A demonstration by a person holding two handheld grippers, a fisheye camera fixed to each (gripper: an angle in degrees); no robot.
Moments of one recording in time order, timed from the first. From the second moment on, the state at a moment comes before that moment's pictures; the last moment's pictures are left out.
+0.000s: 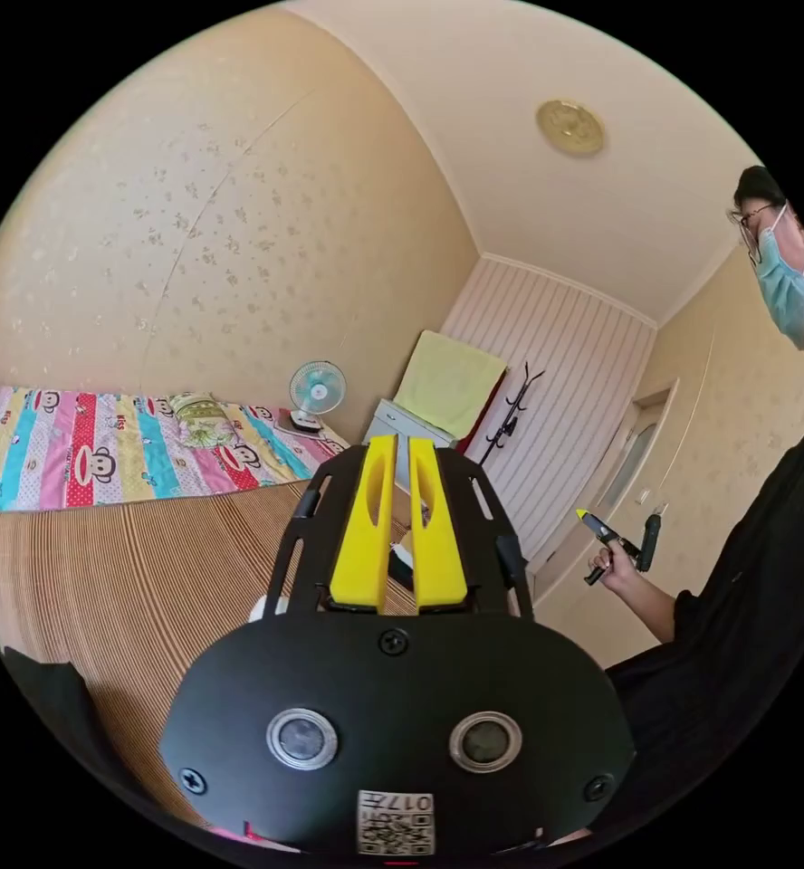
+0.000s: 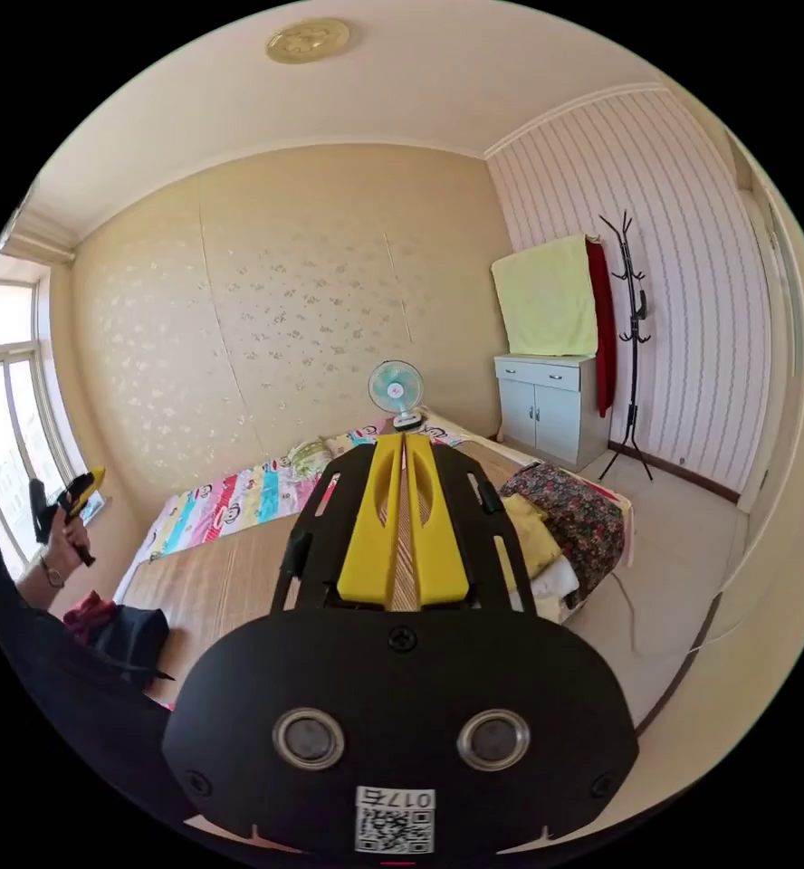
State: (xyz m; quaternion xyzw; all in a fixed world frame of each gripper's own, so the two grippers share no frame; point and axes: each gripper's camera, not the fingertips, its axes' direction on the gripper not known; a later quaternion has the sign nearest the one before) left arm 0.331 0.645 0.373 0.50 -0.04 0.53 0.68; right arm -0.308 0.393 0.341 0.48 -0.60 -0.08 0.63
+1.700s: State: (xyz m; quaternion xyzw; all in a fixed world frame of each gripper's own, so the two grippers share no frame) left arm 0.478 0.362 0.698 0.36 0.03 0.59 0.72; right arm -0.337 -0.006 0.486 0.22 -0.78 -0.28 0.52
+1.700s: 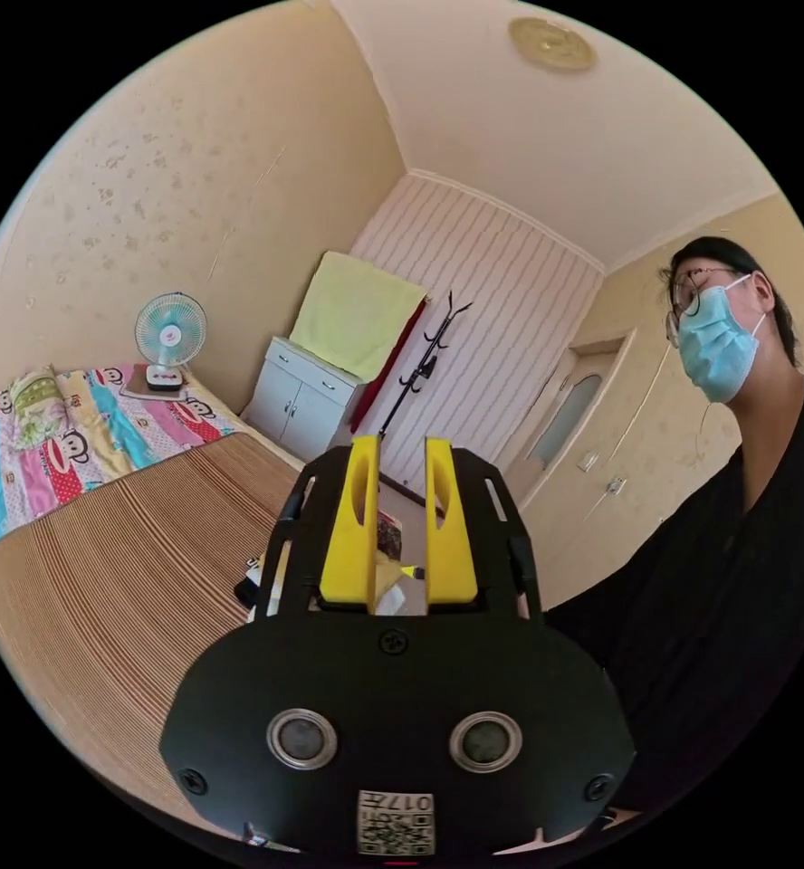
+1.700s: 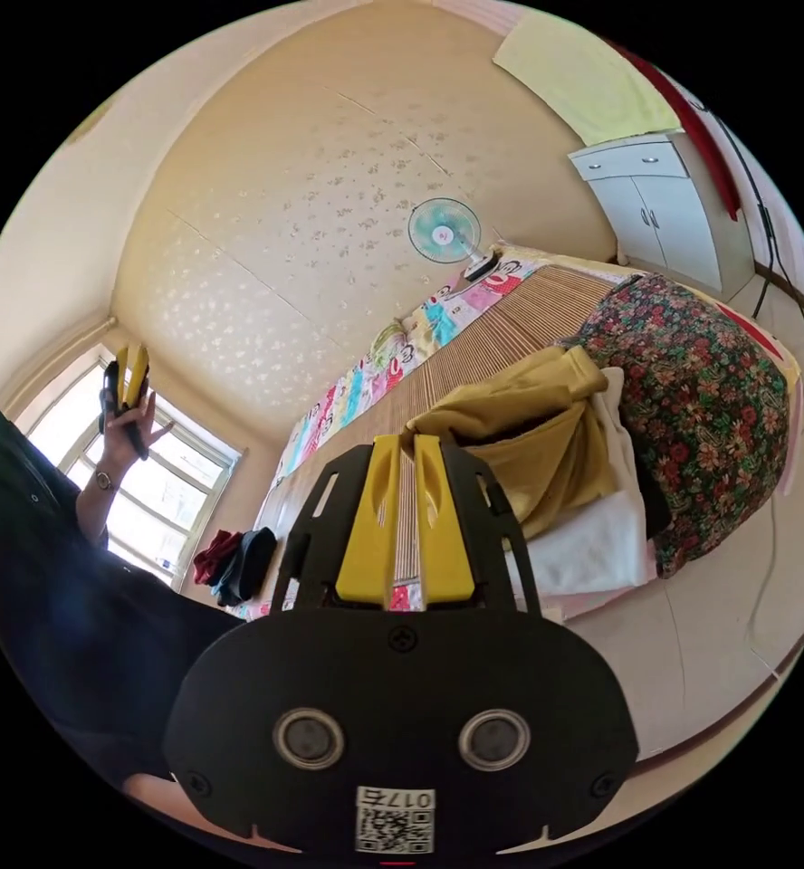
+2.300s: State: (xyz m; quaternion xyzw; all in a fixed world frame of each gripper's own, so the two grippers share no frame) left arm 0.421 0.396 0.600 0.51 0.04 0.53 0.67; right arm -0.358 -0.043 0.391 0.22 -0.72 -0.27 0.60
